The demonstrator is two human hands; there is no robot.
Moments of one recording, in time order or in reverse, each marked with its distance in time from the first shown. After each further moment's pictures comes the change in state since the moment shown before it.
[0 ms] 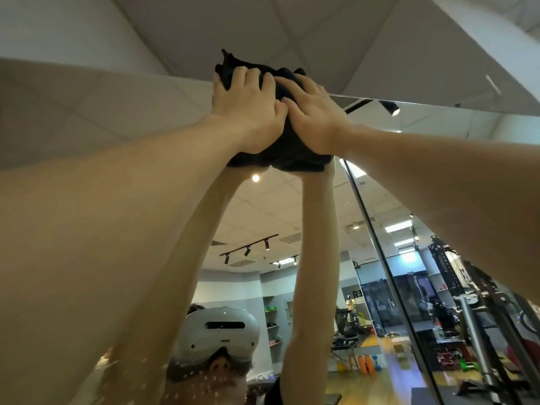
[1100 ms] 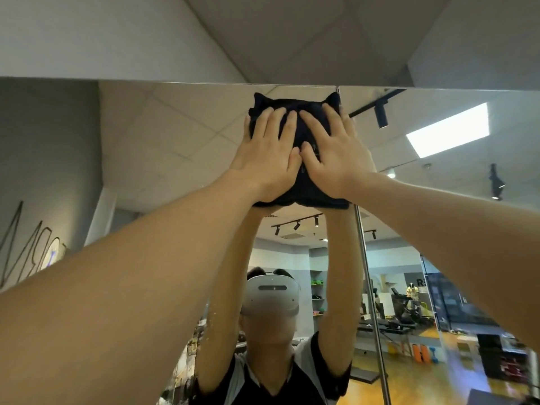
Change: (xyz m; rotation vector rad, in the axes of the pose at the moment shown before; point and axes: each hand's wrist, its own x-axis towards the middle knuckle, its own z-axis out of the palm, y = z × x) left_hand -0.085 0.037 -0.007 0.000 -0.095 0.004; right_hand -0.087 -0.003 -0.004 0.011 -0.037 0.019
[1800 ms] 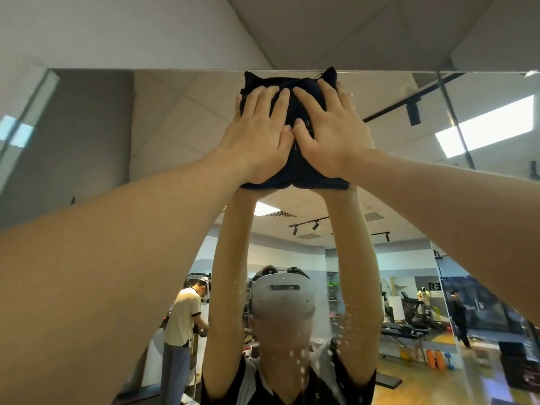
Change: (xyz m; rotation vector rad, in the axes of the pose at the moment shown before) left_hand -0.050 -0.172 -0.029 0.000 0.031 -0.005; right_hand 0.053 -0.162 0.061 -0.004 0.049 -0.055
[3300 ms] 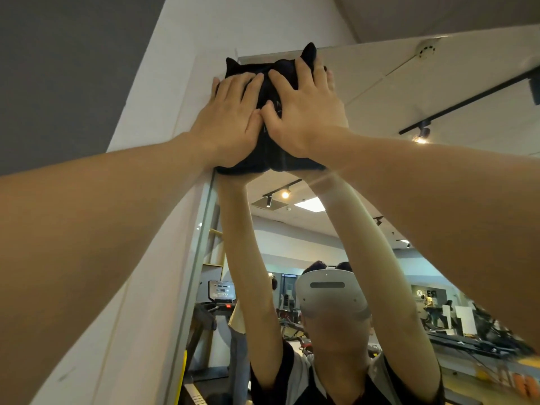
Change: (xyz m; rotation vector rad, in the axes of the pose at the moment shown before) left_hand -0.131 -0.348 -0.066 0.100 0.010 -0.047; right_hand 0.087 -0.338 0.133 0.024 0.036 -0.089
